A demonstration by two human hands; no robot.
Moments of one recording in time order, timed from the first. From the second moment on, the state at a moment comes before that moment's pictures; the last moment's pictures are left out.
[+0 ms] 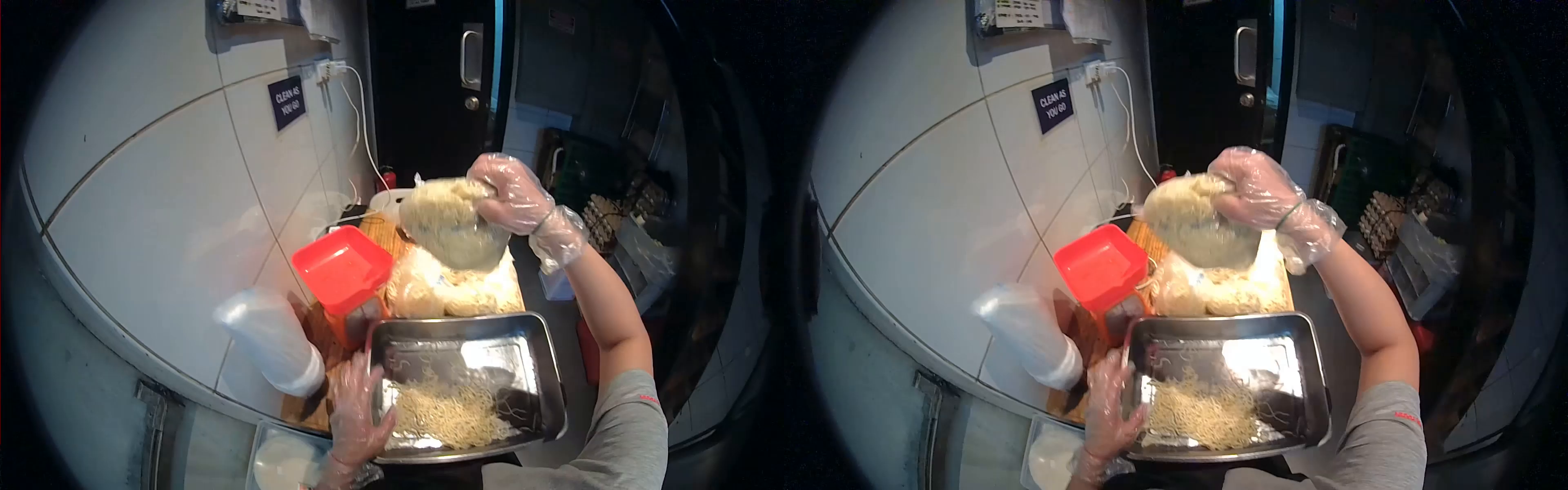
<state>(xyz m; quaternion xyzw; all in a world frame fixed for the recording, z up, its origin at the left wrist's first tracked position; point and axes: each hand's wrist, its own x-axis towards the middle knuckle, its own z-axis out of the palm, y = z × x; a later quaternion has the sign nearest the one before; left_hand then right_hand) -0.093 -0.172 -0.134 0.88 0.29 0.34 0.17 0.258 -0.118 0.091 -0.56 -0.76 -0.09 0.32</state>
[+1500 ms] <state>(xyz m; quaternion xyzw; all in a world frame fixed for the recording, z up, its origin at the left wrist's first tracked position) 0.024 -0.152 -0.150 0.80 0.14 0.18 0.56 0.289 -0.294 -0.158 -0.65 -0.65 0.25 0.30</state>
